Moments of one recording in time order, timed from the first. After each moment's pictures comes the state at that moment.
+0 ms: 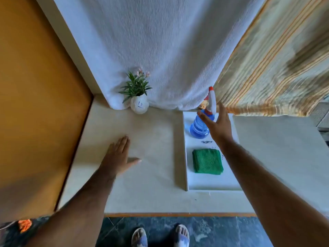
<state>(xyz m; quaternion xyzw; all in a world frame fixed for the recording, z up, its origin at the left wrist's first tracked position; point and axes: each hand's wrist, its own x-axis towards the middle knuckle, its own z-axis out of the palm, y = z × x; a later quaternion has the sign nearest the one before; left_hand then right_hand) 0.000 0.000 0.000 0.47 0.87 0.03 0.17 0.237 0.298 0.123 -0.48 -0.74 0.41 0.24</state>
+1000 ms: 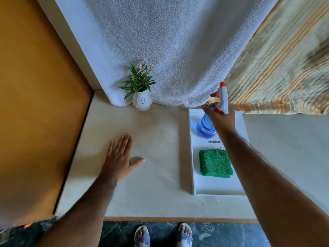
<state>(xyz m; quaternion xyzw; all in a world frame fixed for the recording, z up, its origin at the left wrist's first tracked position) 0.001 -0.013 -0.043 0.50 0.86 0.07 0.05 0.206 0.316 0.105 -0.44 -0.68 0.49 0.33</state>
